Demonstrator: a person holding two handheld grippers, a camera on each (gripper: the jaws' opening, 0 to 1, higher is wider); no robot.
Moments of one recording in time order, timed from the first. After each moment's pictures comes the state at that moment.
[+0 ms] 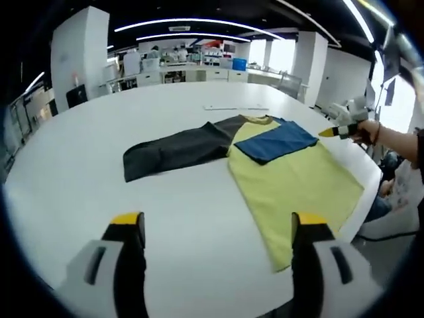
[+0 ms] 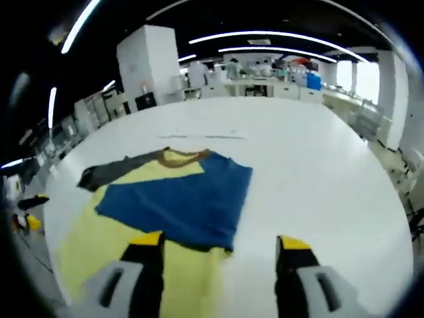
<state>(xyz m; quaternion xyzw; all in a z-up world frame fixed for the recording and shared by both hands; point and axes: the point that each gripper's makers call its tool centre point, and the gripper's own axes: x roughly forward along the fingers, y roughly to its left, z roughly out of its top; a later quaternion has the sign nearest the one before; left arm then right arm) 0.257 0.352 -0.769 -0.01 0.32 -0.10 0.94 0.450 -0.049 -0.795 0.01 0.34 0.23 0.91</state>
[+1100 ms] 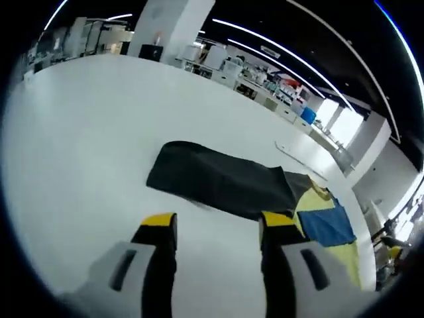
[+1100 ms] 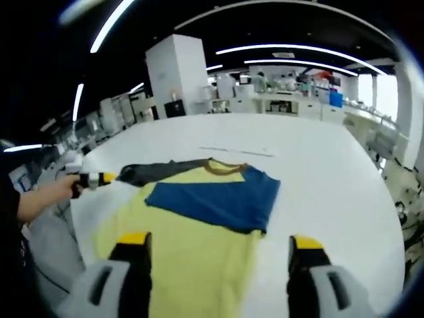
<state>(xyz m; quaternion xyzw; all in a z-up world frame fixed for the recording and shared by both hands) 0.355 0.428 -0.815 -0.25 0.27 0.13 0.92 0.372 -0.034 -0.747 -0.03 0.31 0.30 0.90</state>
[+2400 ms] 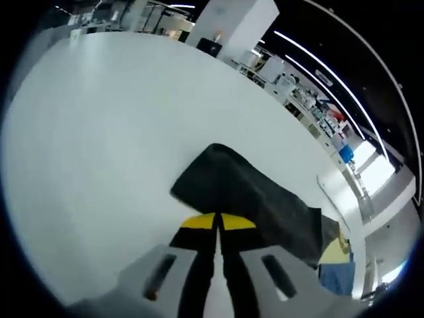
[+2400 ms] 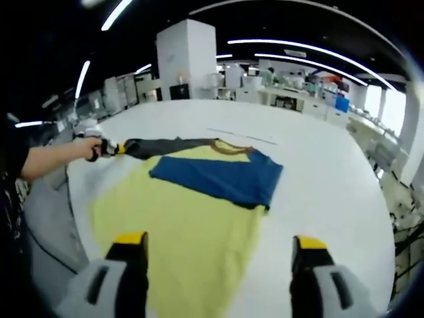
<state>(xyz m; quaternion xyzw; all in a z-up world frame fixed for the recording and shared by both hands) 0.382 0.469 -0.846 -0.34 0.25 0.25 0.87 0.340 -0.042 -0.765 -0.09 0.33 0.30 0.89</state>
